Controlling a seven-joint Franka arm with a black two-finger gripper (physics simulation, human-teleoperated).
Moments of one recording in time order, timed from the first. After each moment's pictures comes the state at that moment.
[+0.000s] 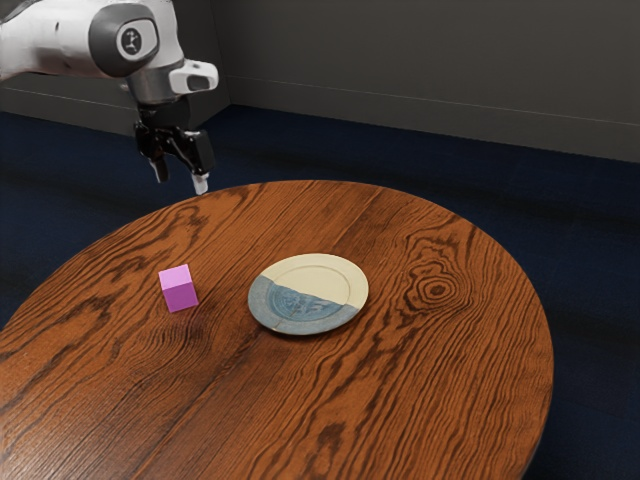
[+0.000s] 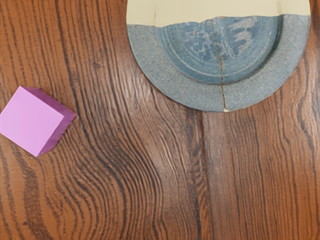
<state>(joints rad) 0.22 0.15 -0.15 -1.53 0.01 1.61 0.18</state>
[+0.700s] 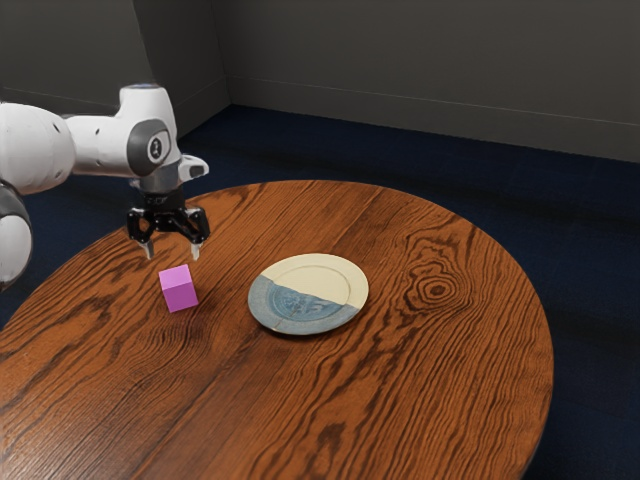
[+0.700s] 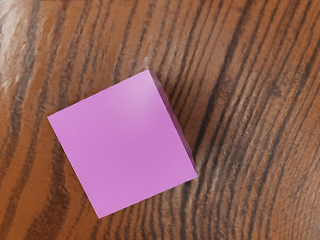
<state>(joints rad) 0.03 0.46 0.26 -1.60 -0.09 1.90 -0.10</state>
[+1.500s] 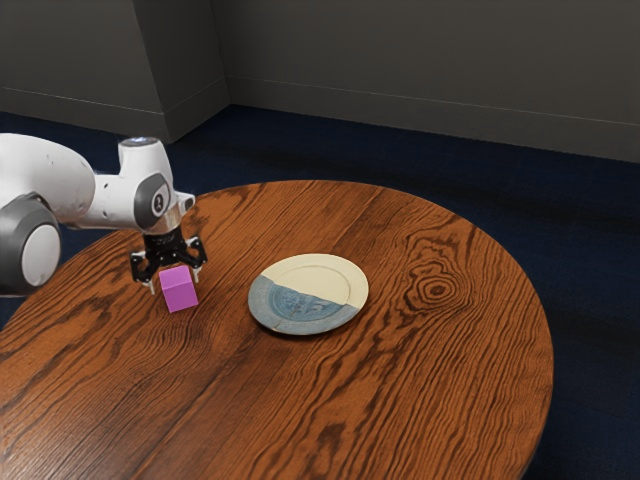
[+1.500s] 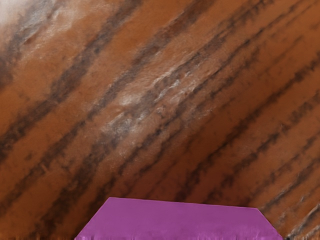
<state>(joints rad) 0.08 0.62 0.26 -1.65 -0.14 2.21 -0.53</state>
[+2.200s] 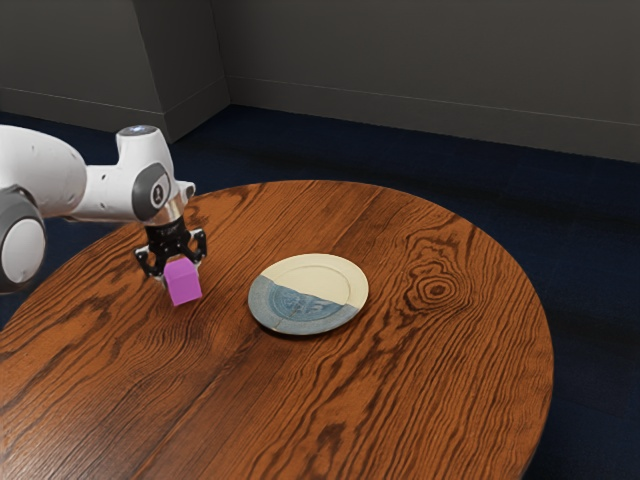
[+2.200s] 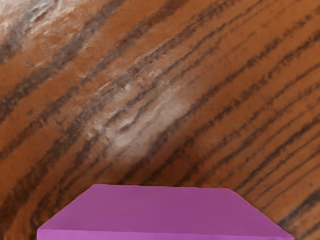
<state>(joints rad) 0.07 0.54 0.24 -1.71 -0.13 2.23 -0.62</state>
